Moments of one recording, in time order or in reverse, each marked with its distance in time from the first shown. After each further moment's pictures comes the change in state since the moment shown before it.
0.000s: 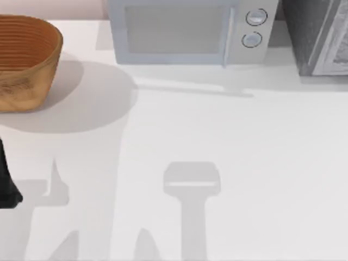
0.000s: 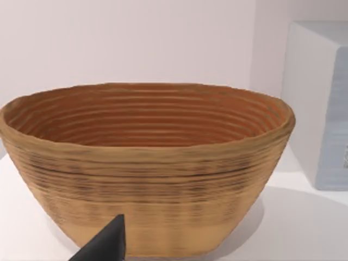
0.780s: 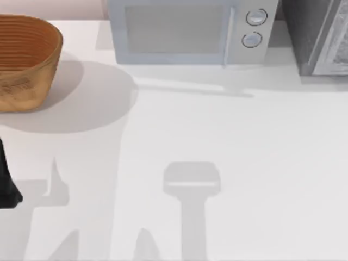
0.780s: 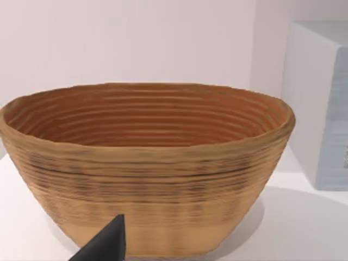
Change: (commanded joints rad) left arm 0.000 0.000 0.000 0.000 0.000 0.000; right arm 0.072 0.020 -0.004 -0.007 0.089 -0.029
